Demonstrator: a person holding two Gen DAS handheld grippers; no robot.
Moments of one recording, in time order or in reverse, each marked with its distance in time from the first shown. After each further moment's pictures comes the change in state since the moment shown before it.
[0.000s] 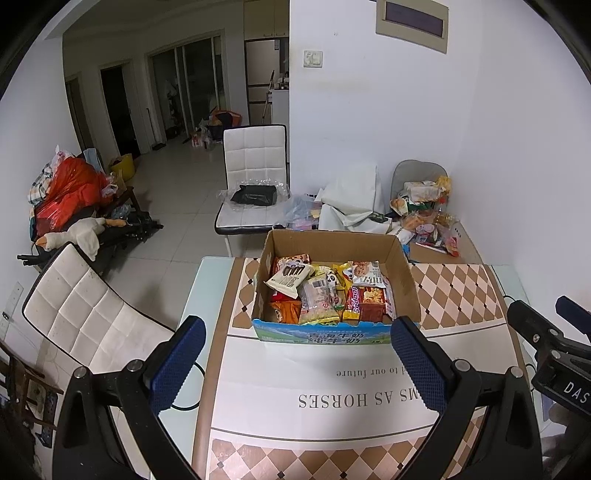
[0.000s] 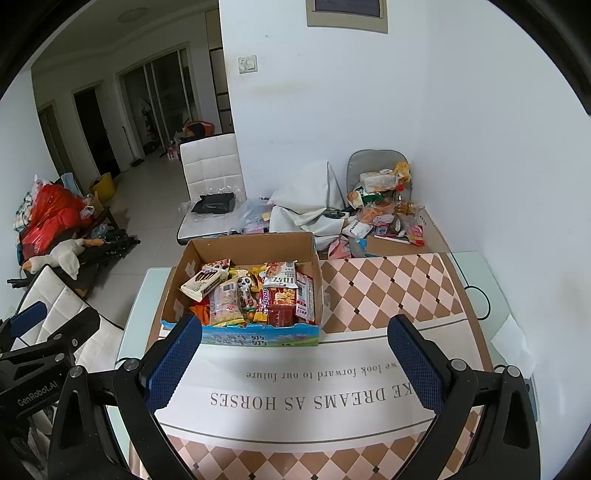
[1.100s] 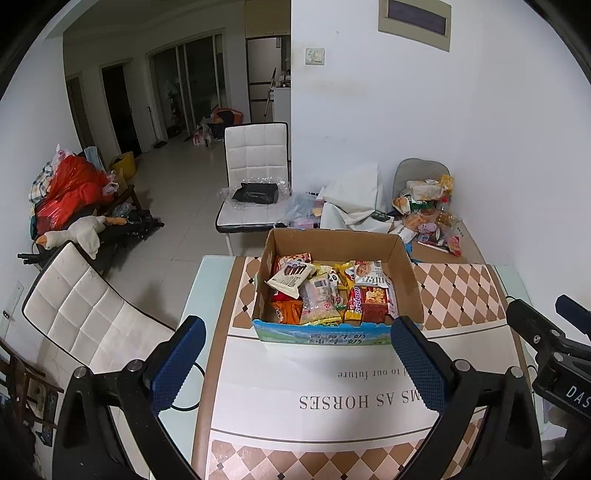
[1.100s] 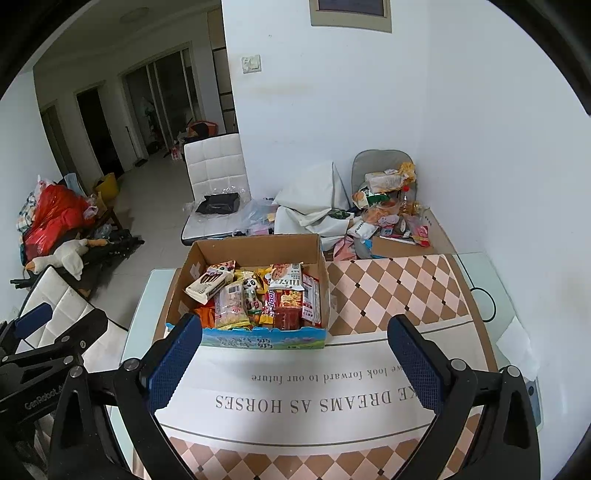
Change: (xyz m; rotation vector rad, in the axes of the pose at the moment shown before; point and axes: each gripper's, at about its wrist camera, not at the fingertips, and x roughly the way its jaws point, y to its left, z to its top) left arm 0.004 0.002 0.000 -0.014 0.005 0.013; right arm 0.005 0.015 0.003 -0.007 0.001 0.013
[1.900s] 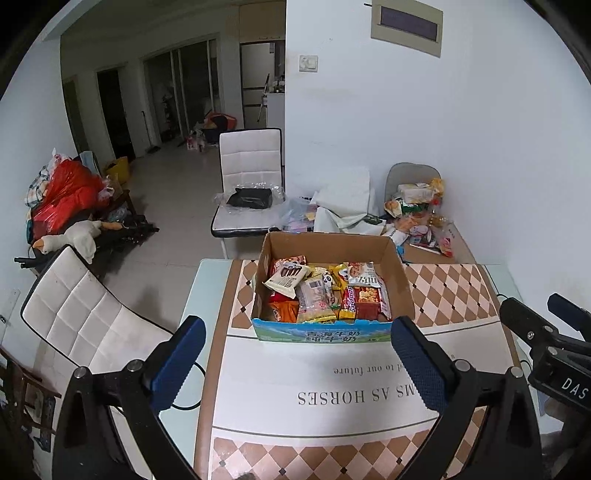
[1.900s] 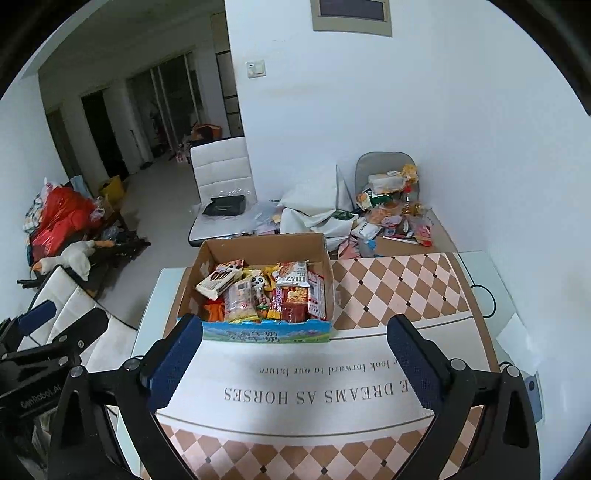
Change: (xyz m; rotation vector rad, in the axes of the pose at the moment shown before) left arm -0.021 0.001 -0.005 0.005 -0.020 -0.021; right arm -0.021 -0.001 -0.004 0.013 -0.006 0.013
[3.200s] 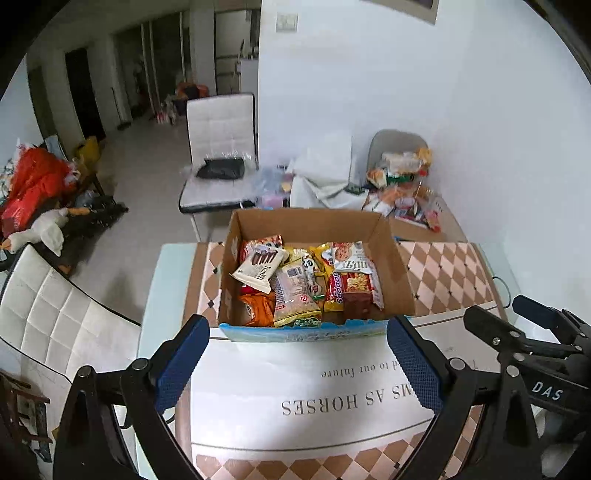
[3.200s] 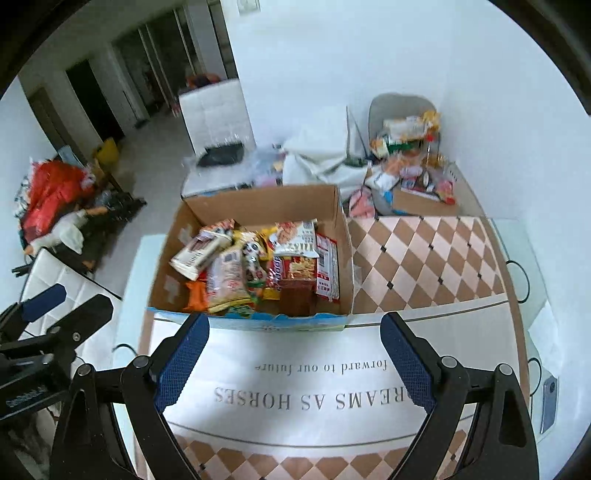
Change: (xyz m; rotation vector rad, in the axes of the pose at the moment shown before) left arm 0.081 -0.004 0.022 0.028 0.125 -0.099; right arm 0.122 0.001 0.014 0.012 0.184 0.047
